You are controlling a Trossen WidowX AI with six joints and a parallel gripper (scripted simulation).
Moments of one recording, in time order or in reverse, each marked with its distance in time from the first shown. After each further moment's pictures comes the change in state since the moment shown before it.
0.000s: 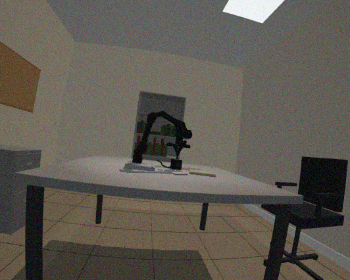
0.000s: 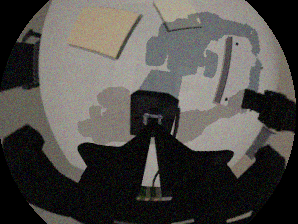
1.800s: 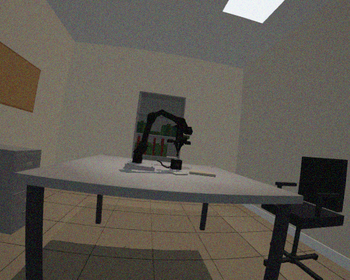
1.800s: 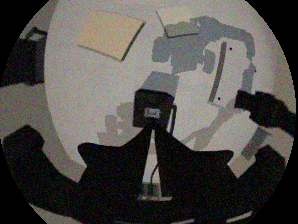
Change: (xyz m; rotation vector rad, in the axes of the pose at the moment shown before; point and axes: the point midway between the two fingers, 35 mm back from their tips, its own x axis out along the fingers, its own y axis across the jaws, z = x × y) arm -0.028 0.000 0.000 -0.026 0.000 0.000
